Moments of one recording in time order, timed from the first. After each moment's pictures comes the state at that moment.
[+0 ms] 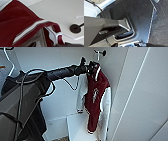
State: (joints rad) left arm -0.33 2.99 -2.15 0.00 0.13 -1.34; right arm -1.56 3.09 -2.71 -0.39 0.08 0.38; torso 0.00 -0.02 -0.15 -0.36
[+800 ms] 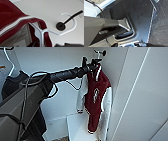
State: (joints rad) left arm -0.30 3.02 -2.15 0.03 -0.11 -1.34; right arm -1.56 3.09 -2.71 -0.39 0.08 0.38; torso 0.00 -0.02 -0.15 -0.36
